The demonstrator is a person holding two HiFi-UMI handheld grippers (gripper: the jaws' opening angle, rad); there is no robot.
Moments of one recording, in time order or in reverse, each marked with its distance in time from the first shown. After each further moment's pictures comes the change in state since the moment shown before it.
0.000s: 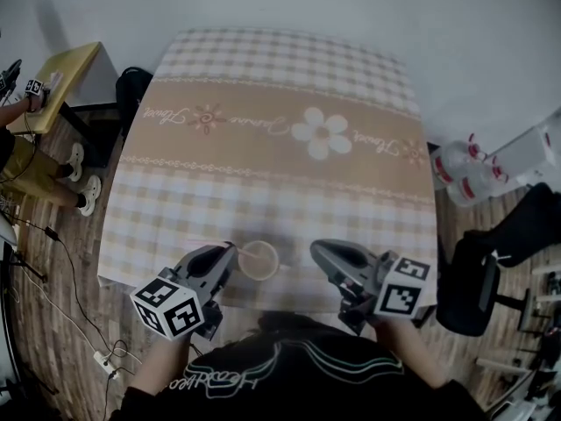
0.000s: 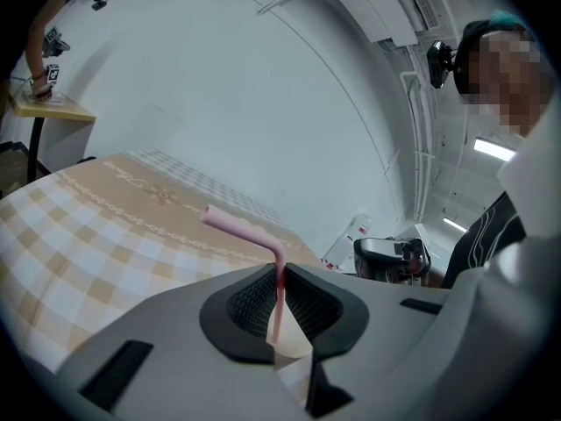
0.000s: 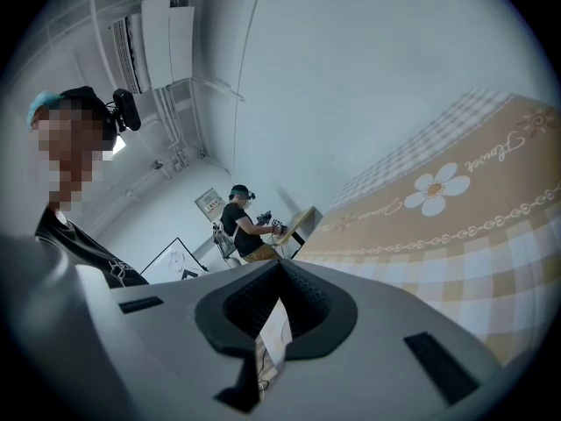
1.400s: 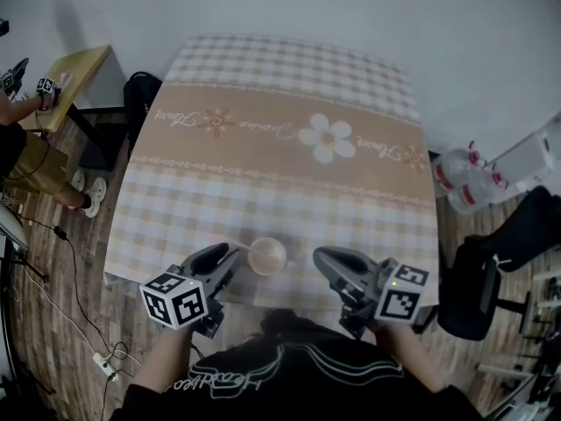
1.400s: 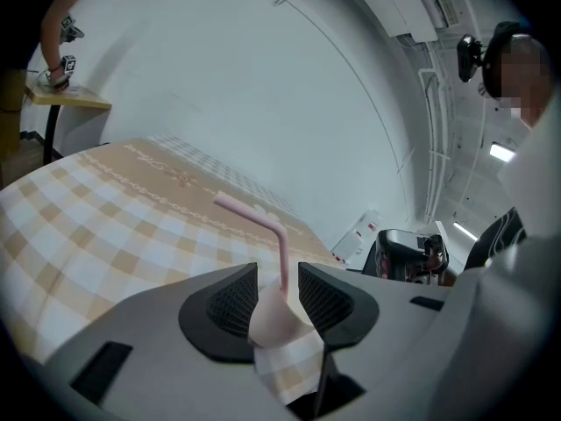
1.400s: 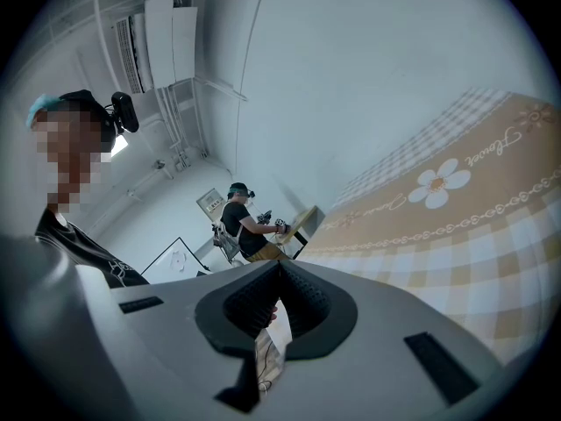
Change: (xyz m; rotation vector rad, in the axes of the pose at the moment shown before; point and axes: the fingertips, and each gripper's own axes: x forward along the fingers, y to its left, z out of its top) left arm -0.014 0.024 -0.030 -0.074 0.069 0.053; right arm -0.002 0.020 -0.016 -0.001 -0.008 0.004
